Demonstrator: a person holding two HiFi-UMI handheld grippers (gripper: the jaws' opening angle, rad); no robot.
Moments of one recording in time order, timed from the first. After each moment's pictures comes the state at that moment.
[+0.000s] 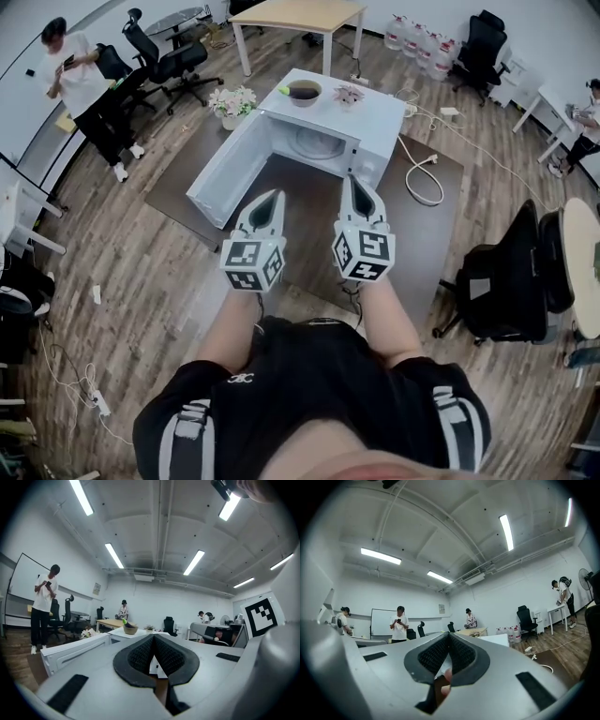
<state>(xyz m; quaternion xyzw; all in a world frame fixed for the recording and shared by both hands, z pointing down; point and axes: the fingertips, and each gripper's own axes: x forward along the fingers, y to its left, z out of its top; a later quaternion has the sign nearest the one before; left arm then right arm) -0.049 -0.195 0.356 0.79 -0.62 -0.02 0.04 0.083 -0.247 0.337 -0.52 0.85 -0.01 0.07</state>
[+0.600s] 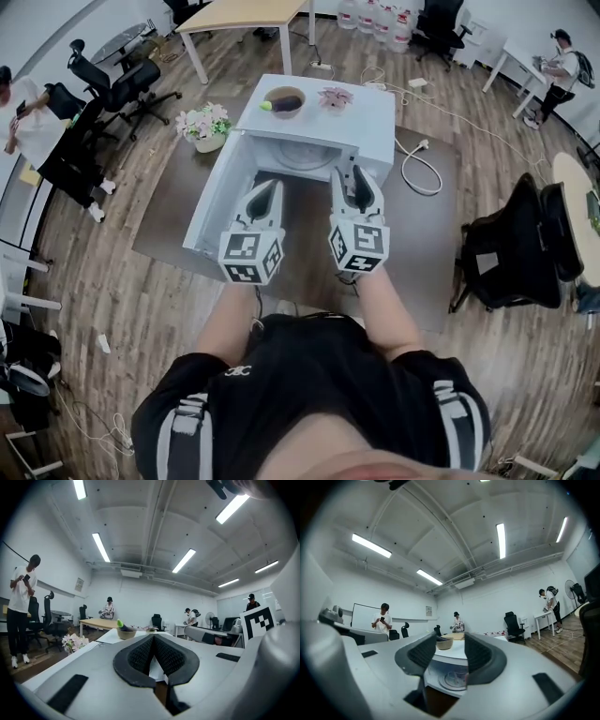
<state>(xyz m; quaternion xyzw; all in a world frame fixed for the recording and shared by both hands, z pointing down) -0.096 -0.317 0.367 0.84 -0.53 0.00 0.03 0.038 -0.345 0.362 -0.60 0.80 0.01 0.08</state>
